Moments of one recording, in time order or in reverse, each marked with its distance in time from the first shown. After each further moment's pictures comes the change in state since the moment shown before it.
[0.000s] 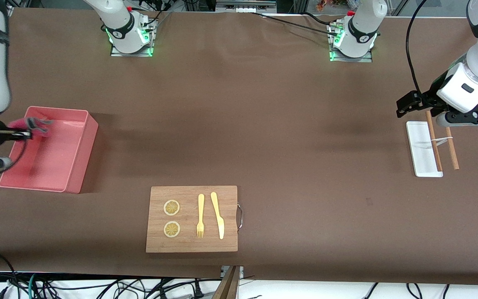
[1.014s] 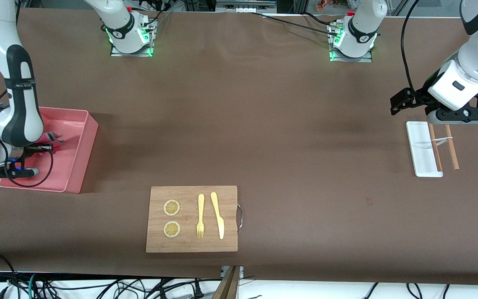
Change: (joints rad) left arm -0.002 0.001 -0.027 0.010 0.000 -0.019 -0.002; right arm -0.013 0.204 -0.029 -0.190 0.061 0.382 -0.016
